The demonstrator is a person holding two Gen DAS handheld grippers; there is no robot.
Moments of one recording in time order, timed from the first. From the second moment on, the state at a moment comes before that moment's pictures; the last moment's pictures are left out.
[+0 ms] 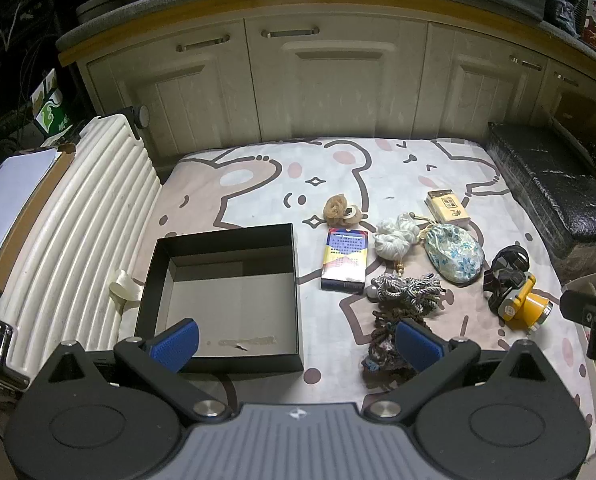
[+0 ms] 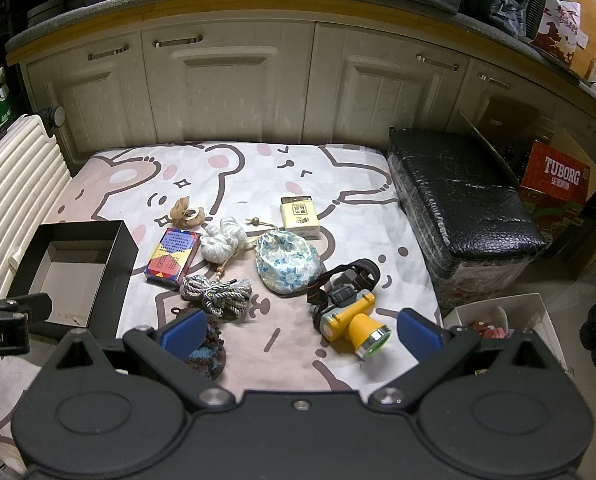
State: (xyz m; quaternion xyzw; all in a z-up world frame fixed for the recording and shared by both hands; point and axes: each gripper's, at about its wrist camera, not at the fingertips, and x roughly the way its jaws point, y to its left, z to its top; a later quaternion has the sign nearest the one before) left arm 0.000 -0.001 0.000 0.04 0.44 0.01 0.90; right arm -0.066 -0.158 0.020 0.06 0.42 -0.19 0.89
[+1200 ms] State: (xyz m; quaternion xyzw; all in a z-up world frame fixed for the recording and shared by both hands) left arm 0.001 0.000 0.000 0.04 0.44 0.01 0.90; right arm -0.063 -0.155 0.022 0.06 0.42 -0.20 0.89
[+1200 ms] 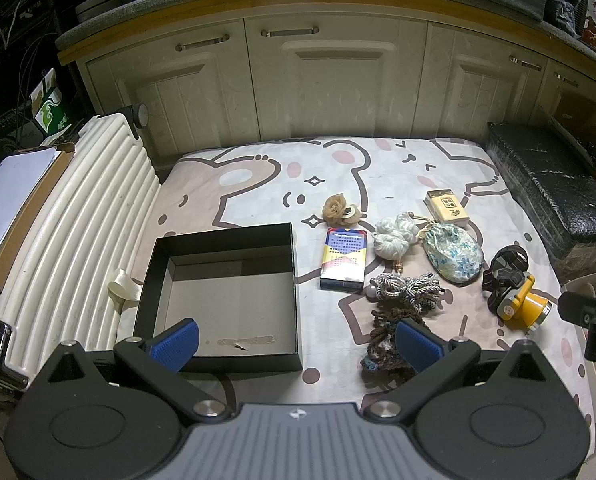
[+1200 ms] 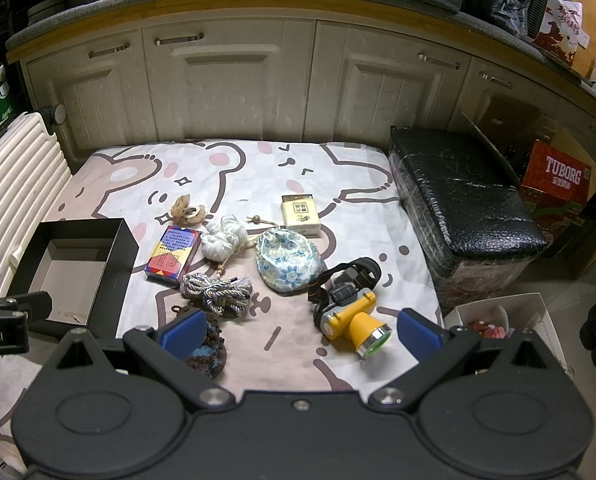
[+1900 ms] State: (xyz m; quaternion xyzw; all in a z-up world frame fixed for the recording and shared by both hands) left arm 0.001 0.000 0.000 0.04 0.44 0.00 0.90; right arm -0.064 -0.156 0.020 0.06 0.42 -0.20 0.89
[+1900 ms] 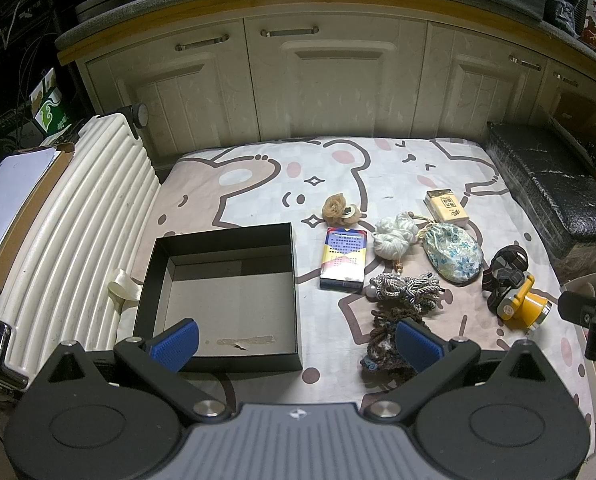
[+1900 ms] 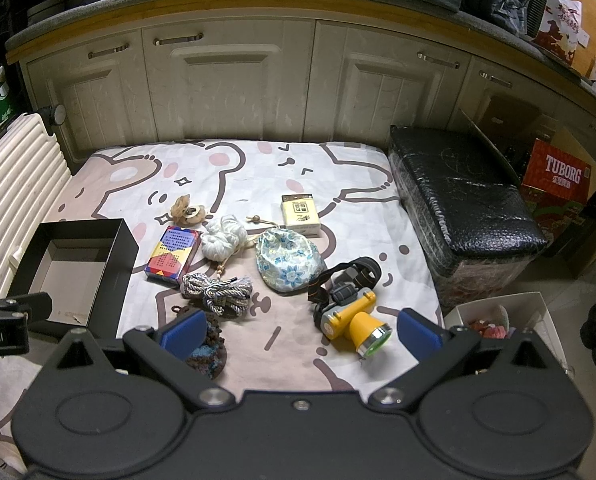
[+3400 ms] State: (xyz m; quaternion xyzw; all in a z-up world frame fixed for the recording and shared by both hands) left arm 0.031 -0.037 0.087 0.04 0.31 -0.01 0.95; right arm -0.034 -0.186 0.100 0.10 0.30 -0.22 0.92
